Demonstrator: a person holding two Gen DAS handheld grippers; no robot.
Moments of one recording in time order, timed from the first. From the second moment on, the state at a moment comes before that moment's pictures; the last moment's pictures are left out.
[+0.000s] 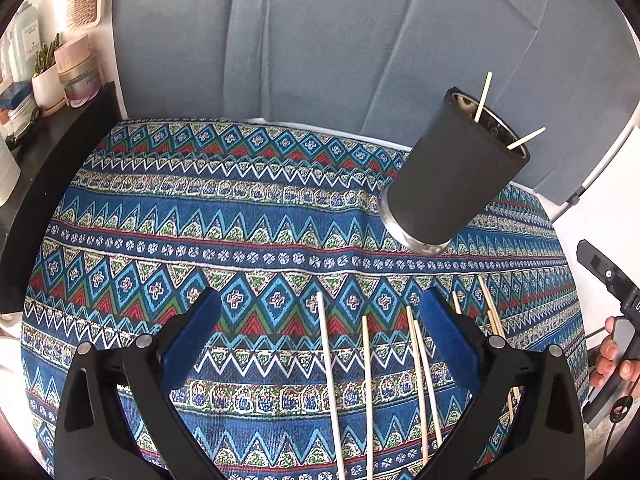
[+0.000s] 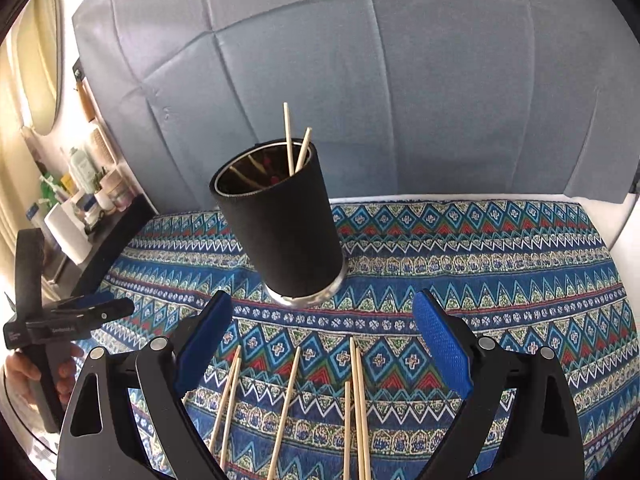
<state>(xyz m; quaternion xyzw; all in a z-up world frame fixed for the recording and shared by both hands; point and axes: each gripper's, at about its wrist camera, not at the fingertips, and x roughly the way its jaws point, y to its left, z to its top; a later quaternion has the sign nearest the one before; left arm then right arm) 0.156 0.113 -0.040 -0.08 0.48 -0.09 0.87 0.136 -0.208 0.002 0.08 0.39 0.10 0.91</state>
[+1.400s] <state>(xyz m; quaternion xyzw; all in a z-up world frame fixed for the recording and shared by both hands) 0.119 0.099 -0.128 0.02 0.59 -0.05 0.80 0.063 -0.194 -0.117 0.11 0.56 0.15 0.81</state>
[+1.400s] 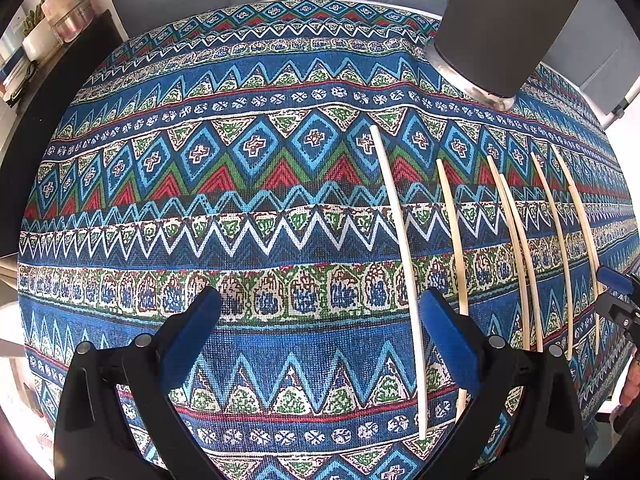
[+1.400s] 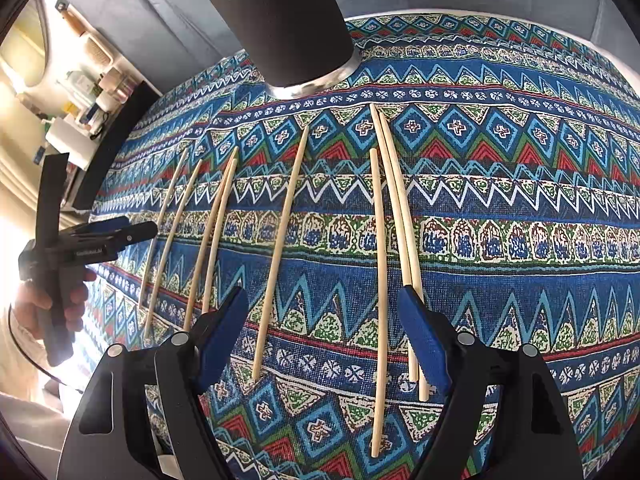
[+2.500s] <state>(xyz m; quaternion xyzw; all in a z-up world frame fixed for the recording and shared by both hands) 0.131 0.090 -0.120 0.00 0.62 -0.07 0.78 0.060 -0.190 -0.116 0.02 0.58 0.08 0.81</state>
